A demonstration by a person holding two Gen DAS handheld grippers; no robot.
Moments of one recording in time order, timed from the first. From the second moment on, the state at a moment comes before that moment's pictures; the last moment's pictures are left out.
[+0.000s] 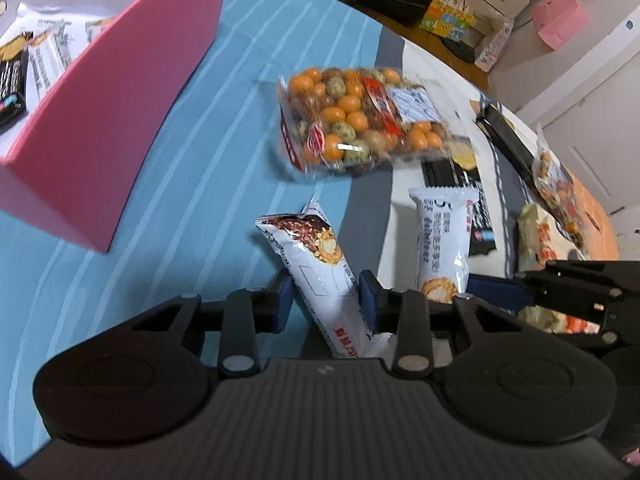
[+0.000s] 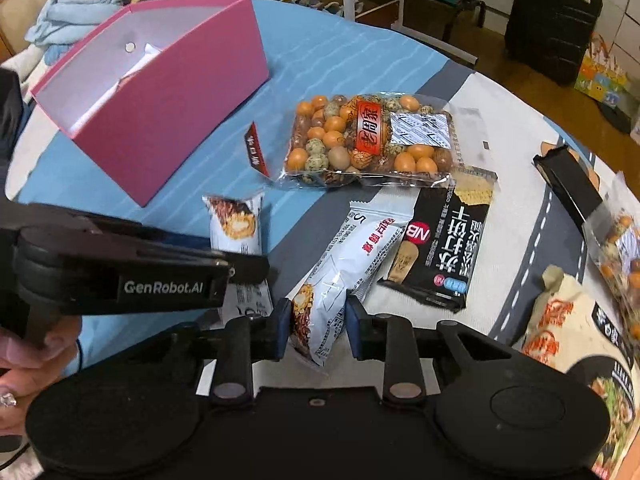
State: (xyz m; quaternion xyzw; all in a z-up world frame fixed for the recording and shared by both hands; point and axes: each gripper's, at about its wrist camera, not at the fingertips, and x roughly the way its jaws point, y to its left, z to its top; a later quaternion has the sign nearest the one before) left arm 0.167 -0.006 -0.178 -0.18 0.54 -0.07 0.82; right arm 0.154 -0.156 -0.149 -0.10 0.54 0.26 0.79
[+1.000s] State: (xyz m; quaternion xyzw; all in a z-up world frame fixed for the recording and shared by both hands) left arm 0.073 0.024 -0.104 -0.13 0.52 -0.11 0.84; right arm 0.047 -0.156 -0.095 -0.09 0.55 0.34 0.76
